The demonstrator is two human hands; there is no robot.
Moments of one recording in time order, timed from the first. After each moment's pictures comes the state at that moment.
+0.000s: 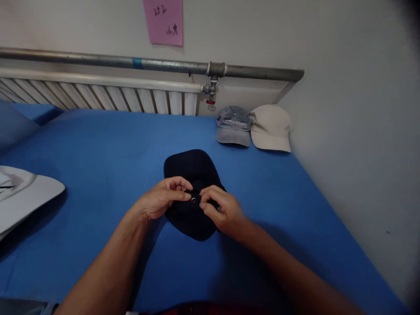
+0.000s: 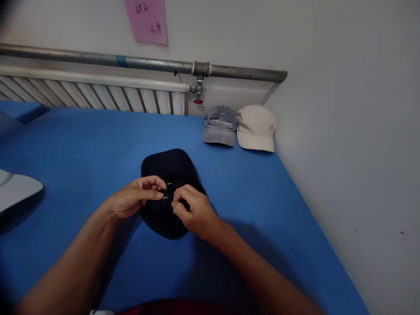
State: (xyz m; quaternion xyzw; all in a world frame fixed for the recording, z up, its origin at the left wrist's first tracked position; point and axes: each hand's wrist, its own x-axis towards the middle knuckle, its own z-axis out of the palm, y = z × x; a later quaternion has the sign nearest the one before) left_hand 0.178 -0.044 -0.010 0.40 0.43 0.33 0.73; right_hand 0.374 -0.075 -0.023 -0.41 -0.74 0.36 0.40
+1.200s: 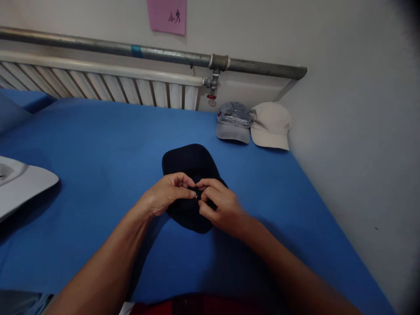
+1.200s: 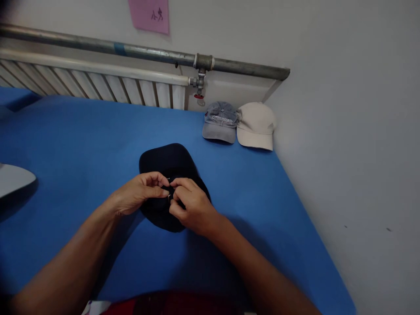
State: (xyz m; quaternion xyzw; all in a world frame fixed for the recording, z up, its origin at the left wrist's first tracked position) left_hand 0.189 -0.052 -0.012 0.44 0.47 0.33 0.69; right_hand 0.373 -0.079 -0.023 -0.38 -0.81 0.23 0.38
